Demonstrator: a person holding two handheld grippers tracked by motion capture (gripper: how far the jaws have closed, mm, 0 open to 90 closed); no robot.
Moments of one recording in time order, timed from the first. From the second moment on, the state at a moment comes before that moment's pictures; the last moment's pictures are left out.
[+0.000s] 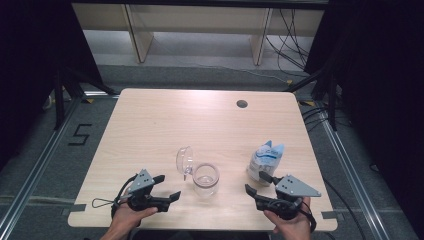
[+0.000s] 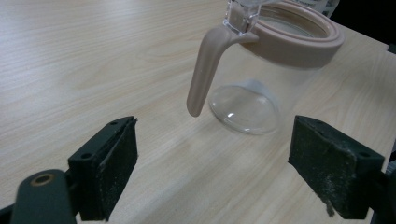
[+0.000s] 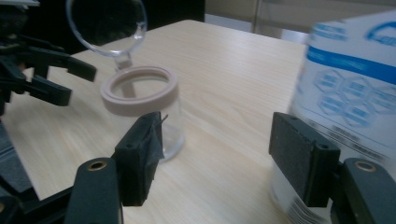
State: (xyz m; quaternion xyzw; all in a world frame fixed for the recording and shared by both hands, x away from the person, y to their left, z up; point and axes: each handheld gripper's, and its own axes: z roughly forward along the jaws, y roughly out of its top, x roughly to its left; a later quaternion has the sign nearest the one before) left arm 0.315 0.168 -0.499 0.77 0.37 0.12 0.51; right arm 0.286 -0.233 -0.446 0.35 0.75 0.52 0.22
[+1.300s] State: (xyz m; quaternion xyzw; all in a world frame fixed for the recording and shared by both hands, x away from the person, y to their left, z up) left arm 0.309 0.169 -0.498 0.76 0.38 0.12 0.51; right arm 0.325 -0.287 -0.477 0.43 0.72 0.48 0.24
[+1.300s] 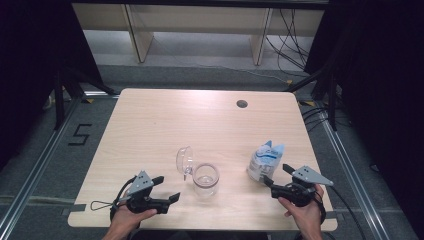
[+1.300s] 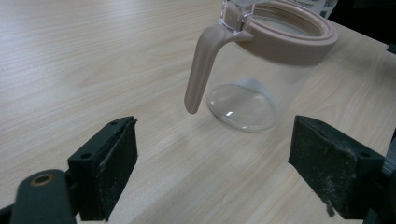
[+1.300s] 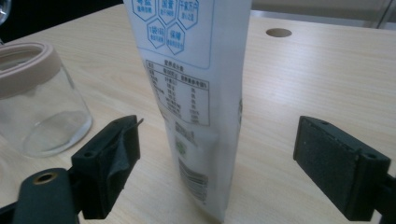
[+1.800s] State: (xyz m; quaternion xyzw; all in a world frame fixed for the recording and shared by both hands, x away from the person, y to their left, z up) left arm 0.309 0.171 -0.499 0.76 0.38 0.13 0.51; right arm 0.345 -0.283 -0.482 0.41 0.73 0.49 0.24
